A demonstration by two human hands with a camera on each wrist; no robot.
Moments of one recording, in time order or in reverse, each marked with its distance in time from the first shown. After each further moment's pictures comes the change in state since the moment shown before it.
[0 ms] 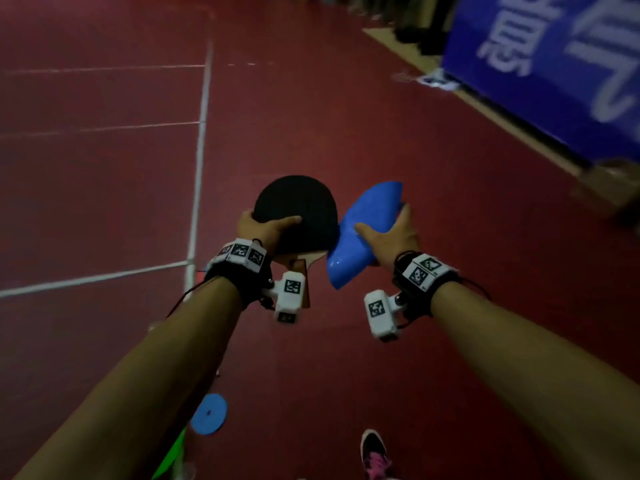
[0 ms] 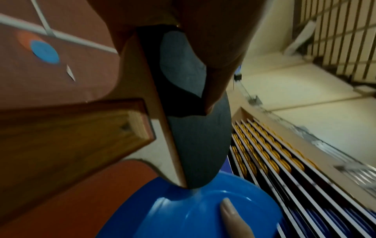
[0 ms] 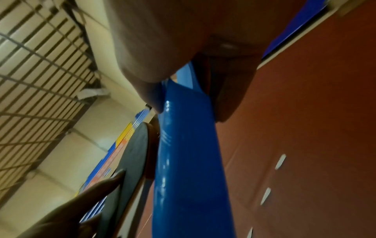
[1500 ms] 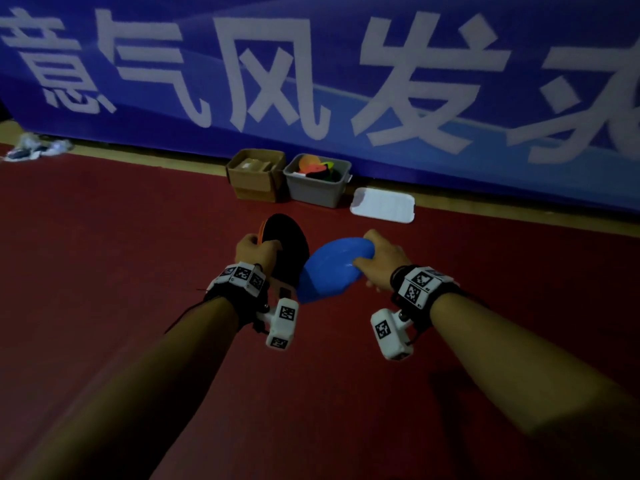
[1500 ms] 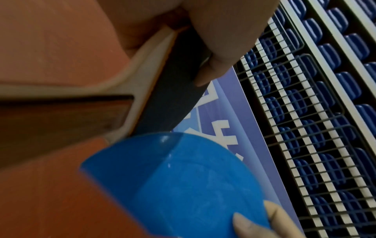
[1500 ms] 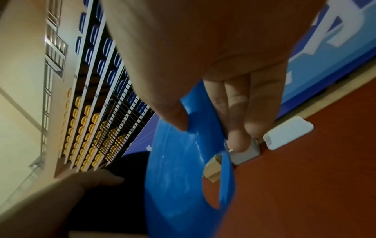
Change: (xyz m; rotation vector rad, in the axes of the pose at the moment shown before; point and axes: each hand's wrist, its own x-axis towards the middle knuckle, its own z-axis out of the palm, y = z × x) left_hand -0.231 0.011 1.225 0.428 -0.907 0.159; right_hand 0.388 0.450 -0.926 -0.298 0.453 0.523
